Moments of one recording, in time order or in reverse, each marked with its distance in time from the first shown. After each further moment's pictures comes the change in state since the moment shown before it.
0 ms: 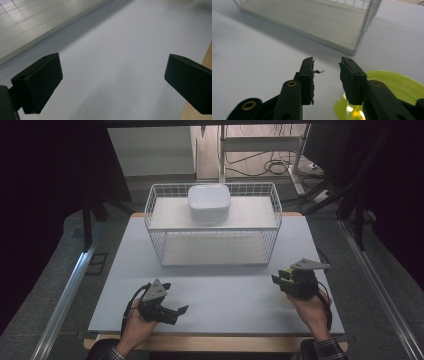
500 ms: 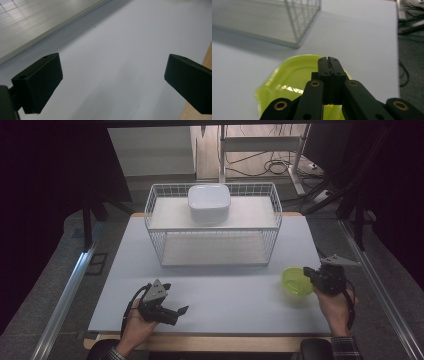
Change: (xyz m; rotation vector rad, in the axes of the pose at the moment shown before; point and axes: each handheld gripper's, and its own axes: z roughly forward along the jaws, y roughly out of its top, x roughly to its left) left arm -0.001 0.000 0.000 0.006 0.005 0.005; right arm -0.064 -0.016 -0.028 -0.002 -0.193 0.126
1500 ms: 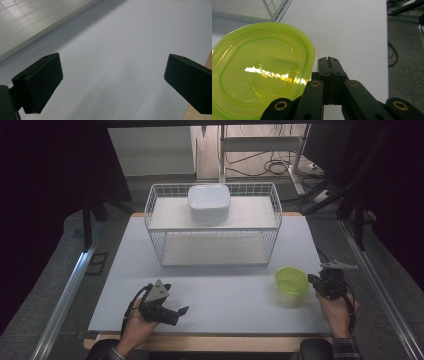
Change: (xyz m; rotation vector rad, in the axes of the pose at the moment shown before) left arm -0.001 -0.001 0.004 0.028 0.010 0.011; right arm -0.009 -0.019 0.016 0.110 -0.057 0.025
